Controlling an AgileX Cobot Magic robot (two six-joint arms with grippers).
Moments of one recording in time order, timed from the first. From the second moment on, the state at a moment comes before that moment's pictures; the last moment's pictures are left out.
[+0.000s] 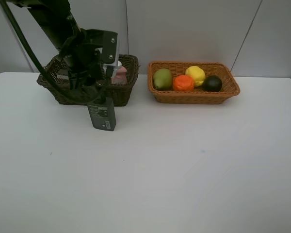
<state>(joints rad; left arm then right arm) -0.43 1.87 -1.40 -0.20 0.88 1.17 -0.01 0.04 -0.52 -0.13 1.03 0.03</state>
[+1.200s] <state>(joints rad) -0.43 1.87 -1.30 -0.21 0.83 1.22 -0.01 0.04 -0.52 -0.13 1.03 0.03</state>
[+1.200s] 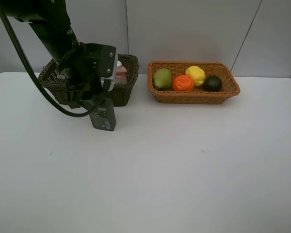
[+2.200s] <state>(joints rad) -0.42 1.97 -1.24 -0.21 0.68 1.36 -0.01 0.04 -0.52 -0.13 1.03 0.03</state>
